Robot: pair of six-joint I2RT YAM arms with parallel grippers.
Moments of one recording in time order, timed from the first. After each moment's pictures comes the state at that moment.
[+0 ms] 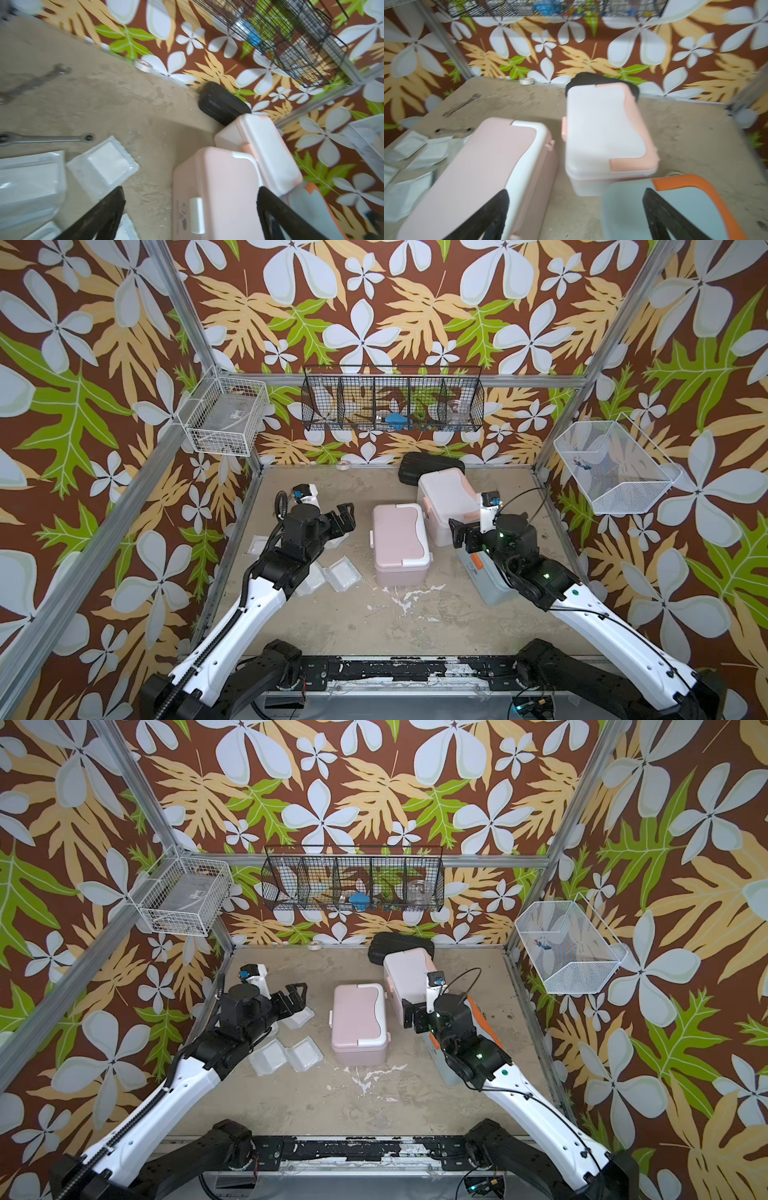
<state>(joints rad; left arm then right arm) -0.39 0.98 0.86 -0.27 -0.15 -0.63 0.55 0.95 0.84 -0.26 0.27 0.17</state>
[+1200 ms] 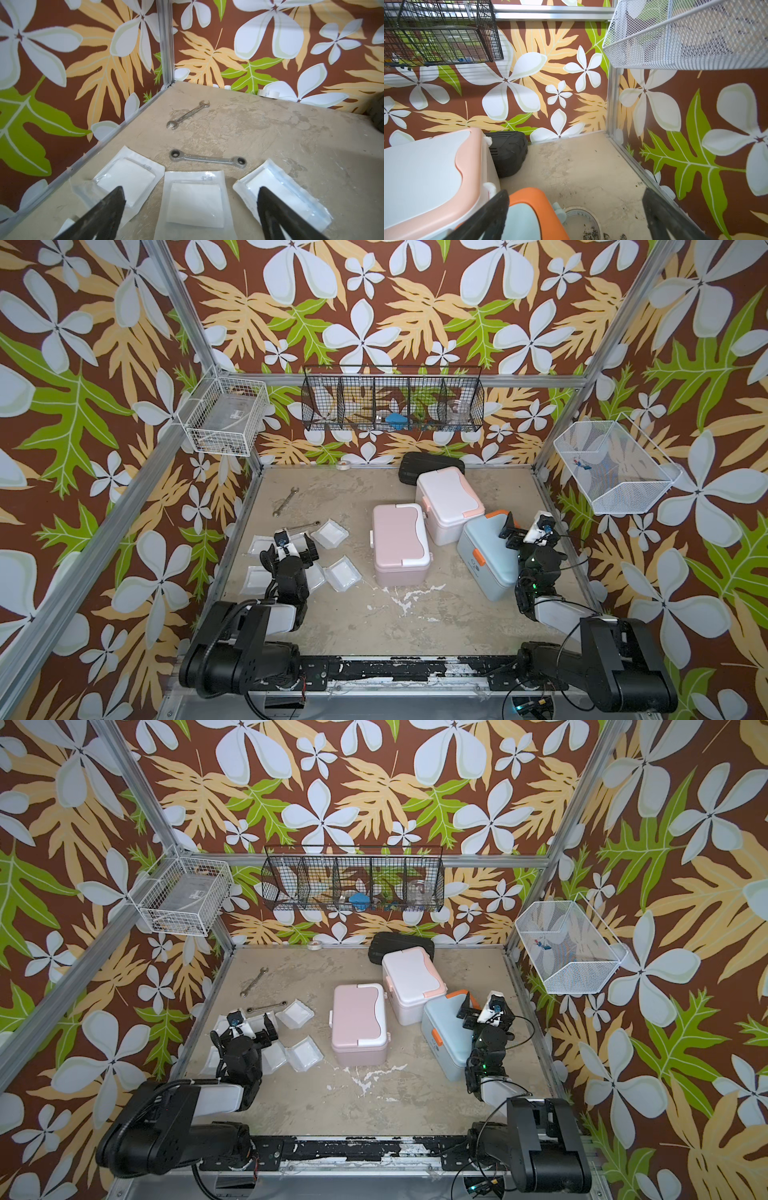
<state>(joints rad) -0.10 1.35 0.13 1.03 -0.48 -0.12 -0.03 1.26 0.23 1.05 0.23 0.04</state>
